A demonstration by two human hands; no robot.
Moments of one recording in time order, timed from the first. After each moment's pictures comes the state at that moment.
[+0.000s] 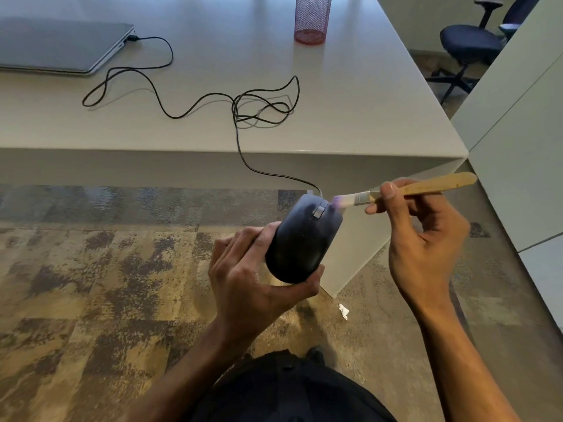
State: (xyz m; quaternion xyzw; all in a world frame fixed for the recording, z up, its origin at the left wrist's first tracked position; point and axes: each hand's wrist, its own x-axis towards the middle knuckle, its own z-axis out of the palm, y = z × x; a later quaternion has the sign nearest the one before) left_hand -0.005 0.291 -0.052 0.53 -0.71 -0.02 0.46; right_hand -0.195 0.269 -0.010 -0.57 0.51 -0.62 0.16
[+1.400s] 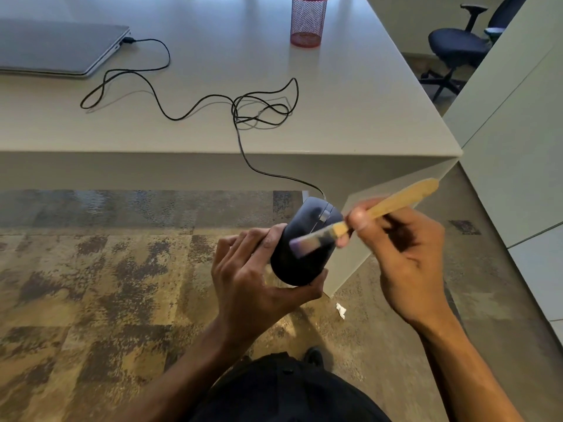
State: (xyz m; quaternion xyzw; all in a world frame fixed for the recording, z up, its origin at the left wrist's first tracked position) left_hand 0.002 0.288 -0.058 0.49 -0.73 0.01 0.47; right_hand -0.175 0.291 0.003 -0.65 0.40 -0.57 0.31
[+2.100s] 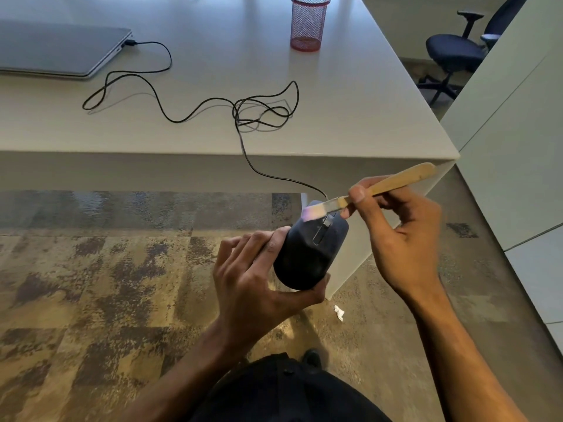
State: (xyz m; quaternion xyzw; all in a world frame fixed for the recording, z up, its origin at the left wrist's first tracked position) left_hand 0.002 0.292 -0.058 0.48 -0.74 0.01 0.47; right_hand -0.176 0.270 0.003 -0.62 0.51 -0.57 0.18
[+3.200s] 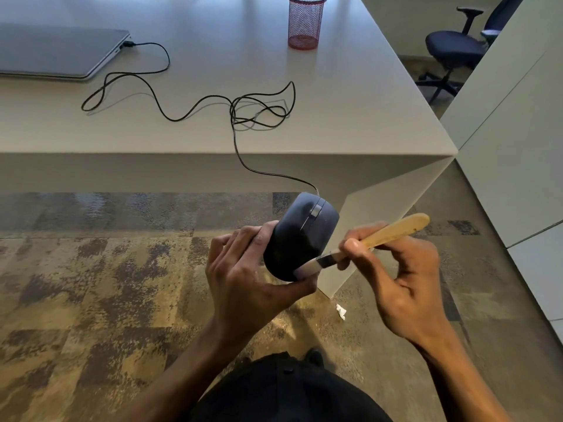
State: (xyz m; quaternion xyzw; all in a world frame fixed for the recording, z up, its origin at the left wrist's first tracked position) left_hand 0.004 0.292 -0.055 0.51 -0.72 0.01 0.46; right_hand -0.181 0.310 -0.009 -0.69 0.40 -0.54 0.26
